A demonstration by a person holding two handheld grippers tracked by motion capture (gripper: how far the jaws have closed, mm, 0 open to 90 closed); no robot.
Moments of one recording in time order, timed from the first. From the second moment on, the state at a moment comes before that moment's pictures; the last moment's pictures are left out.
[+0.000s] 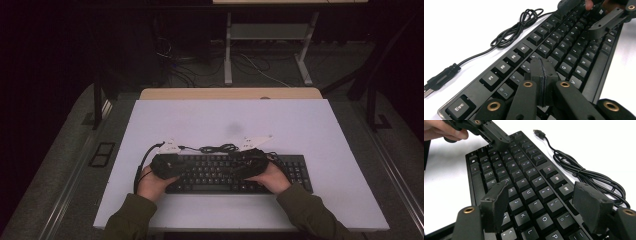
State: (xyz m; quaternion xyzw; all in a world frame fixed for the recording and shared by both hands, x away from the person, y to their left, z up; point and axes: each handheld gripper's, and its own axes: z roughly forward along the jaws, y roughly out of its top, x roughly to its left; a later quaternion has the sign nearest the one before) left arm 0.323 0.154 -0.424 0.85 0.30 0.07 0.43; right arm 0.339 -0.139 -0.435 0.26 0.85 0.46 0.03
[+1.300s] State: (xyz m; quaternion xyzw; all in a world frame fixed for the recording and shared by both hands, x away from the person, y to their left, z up) left arm 0.328 0.148 -0.436 0.86 0.30 0.06 0.41; right arm 0.339 -0.139 -0.436 0.26 0.85 0.46 0.03
